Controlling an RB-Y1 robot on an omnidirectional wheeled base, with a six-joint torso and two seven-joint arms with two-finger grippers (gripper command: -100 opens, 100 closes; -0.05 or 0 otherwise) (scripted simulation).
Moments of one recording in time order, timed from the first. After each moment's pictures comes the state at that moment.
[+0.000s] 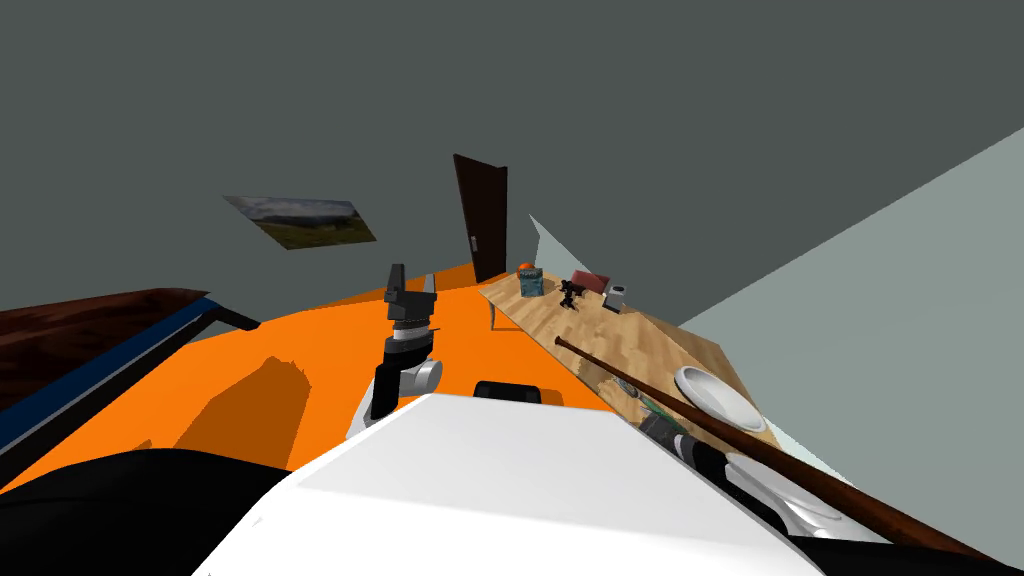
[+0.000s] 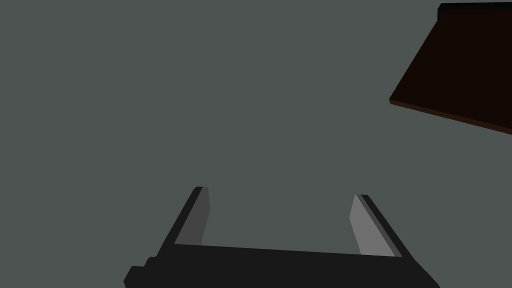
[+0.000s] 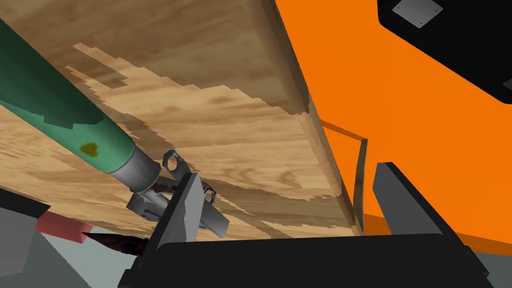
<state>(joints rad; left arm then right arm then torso) 0.51 0.00 -0.01 -2.37 0.02 -0.49 0.06 0.44 -1.07 0.40 -1.03 0.65 -0.45 0.51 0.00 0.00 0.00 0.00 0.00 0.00</state>
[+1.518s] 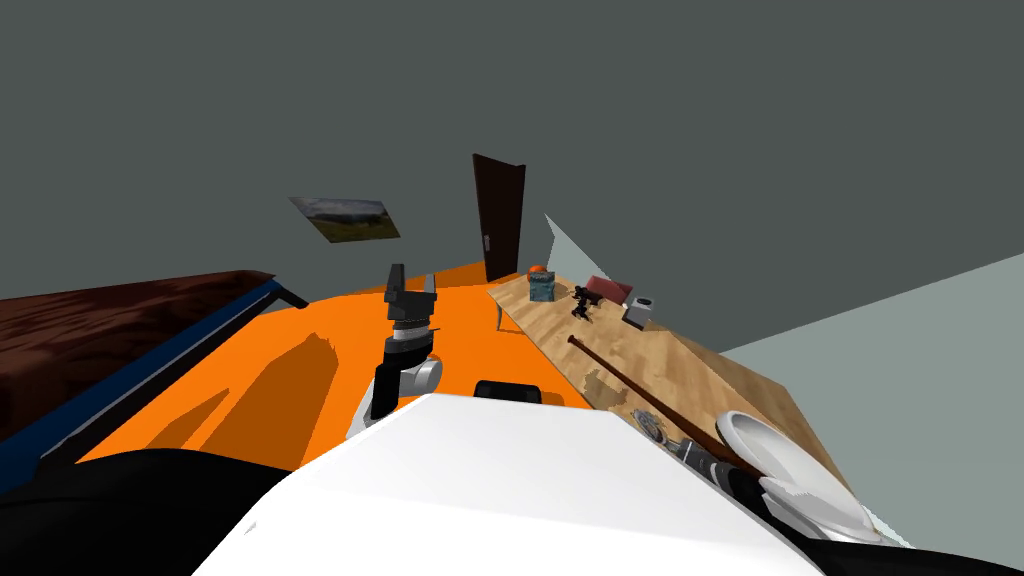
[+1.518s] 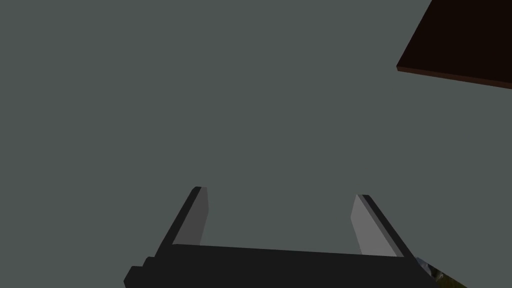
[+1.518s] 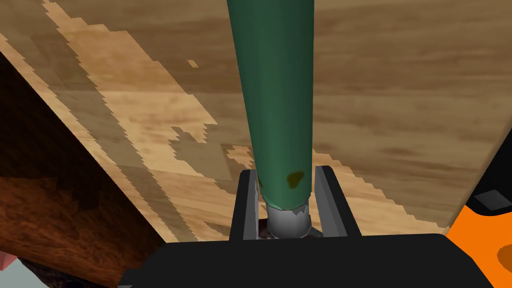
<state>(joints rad) 0.51 0.00 0.00 -2.37 0.02 -0.49 0.06 0.42 -1.11 0.48 -0.85 0.75 -0.41 0.57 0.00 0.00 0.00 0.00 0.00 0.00</state>
